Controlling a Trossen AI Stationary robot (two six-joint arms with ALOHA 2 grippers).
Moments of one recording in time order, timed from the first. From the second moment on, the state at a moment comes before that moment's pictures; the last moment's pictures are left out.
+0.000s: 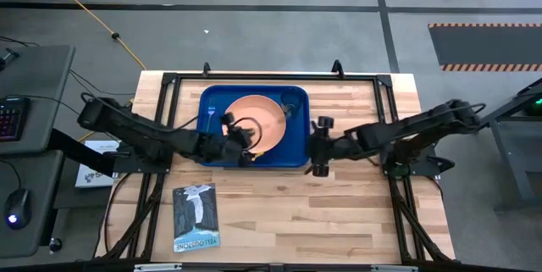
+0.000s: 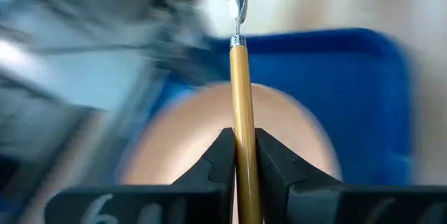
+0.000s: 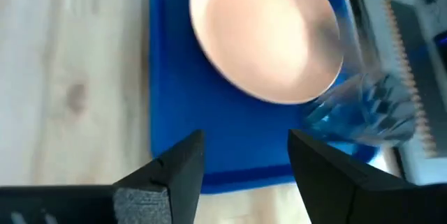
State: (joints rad) left arm -0.20 1.41 0.85 -0.17 -0.74 0.00; right arm 0.23 1.40 1.11 -0.66 0.46 0.04
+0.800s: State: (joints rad) left arm -0.39 1.66 0.85 0.10 -1.49 0.90; right arm -0.03 1.23 0.63 0.30 0.23 0.78
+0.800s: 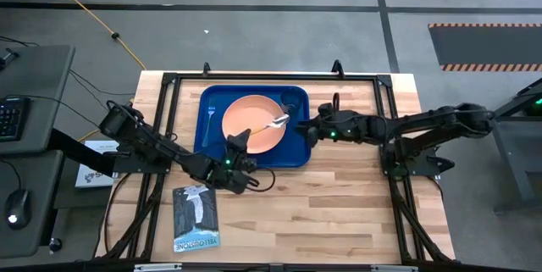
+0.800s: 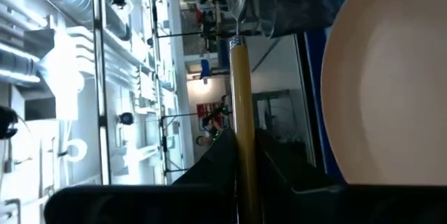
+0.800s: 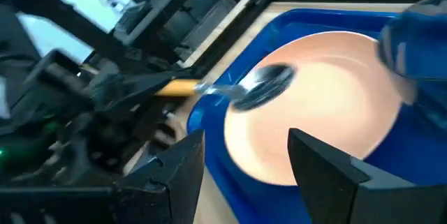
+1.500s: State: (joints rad) left arm -0.38 1.66 0.85 0.34 -1.30 1.02; right arm -0.05 1.29 0.63 0.31 0.23 0.86
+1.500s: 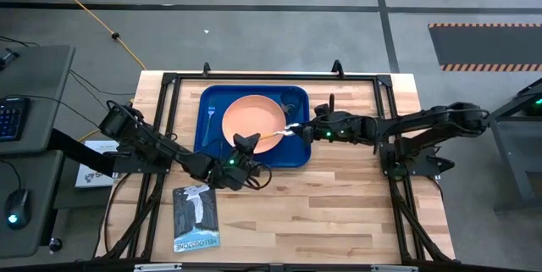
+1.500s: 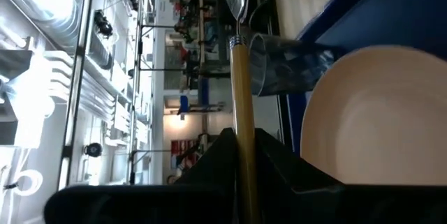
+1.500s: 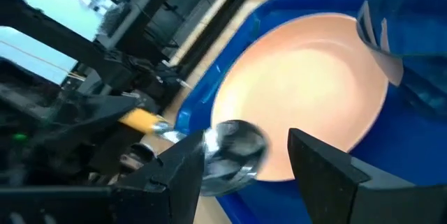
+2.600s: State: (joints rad) left arm -0.37 1.66 0.84 0.35 -1.16 0.81; right arm -0.06 1.31 0.63 0.38 0.23 0.73
